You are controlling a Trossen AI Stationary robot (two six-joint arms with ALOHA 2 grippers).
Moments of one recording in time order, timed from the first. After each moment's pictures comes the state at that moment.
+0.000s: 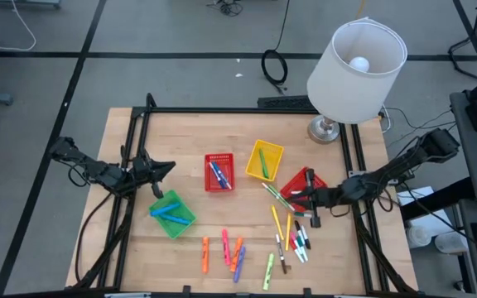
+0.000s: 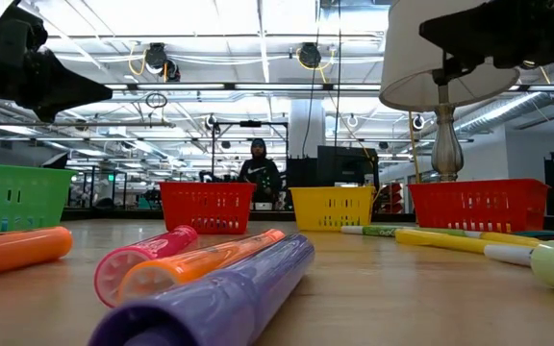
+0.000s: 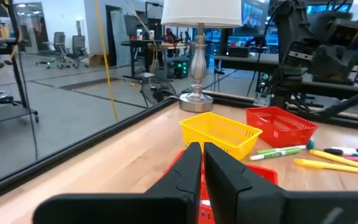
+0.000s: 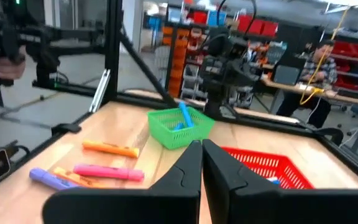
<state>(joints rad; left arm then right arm) -0.50 0.07 0.02 0.07 -0.92 -0.06 0.45 1.03 0.21 0.84 0.36 -0.14</state>
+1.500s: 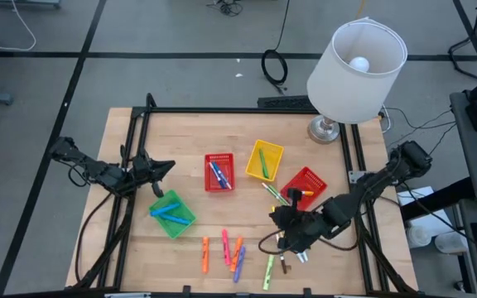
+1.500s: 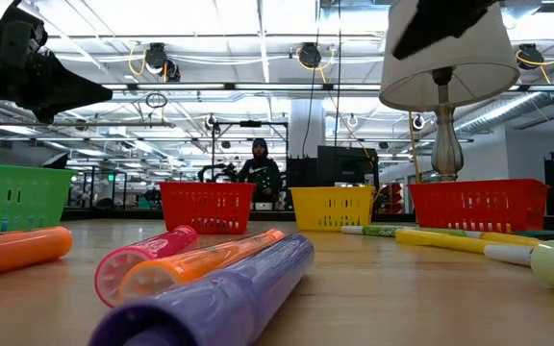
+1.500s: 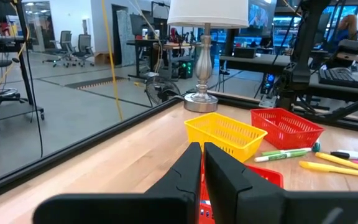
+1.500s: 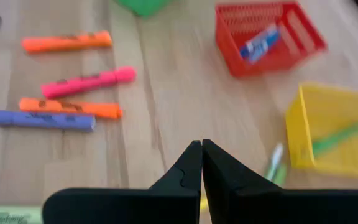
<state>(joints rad) -0.50 0.07 0.02 0.06 -0.94 -0.07 0.59 1.56 1.18 -0.65 0.59 0.61</state>
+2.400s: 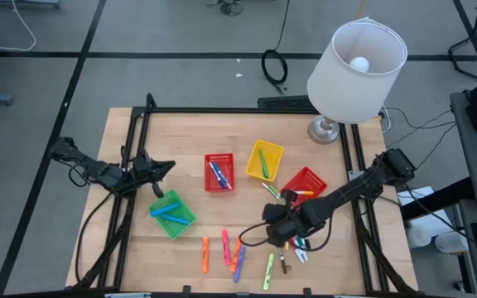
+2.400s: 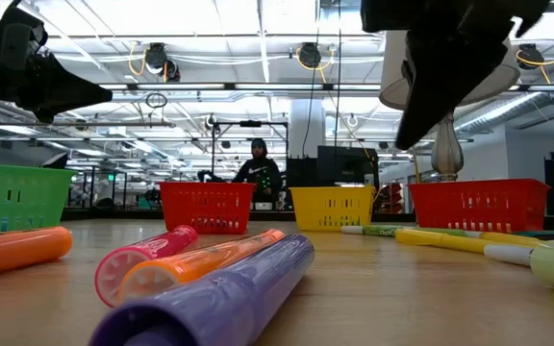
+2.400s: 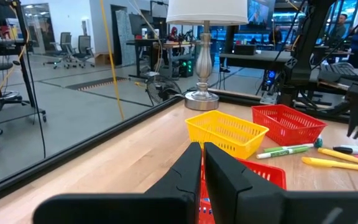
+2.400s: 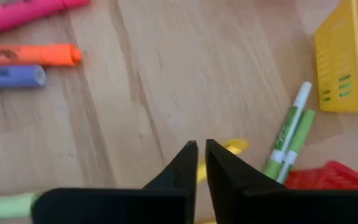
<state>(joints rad) -0.50 0.07 0.02 0.06 -0.94 -0.06 0.49 1.73 1.23 -0.74 0.39 0.72</state>
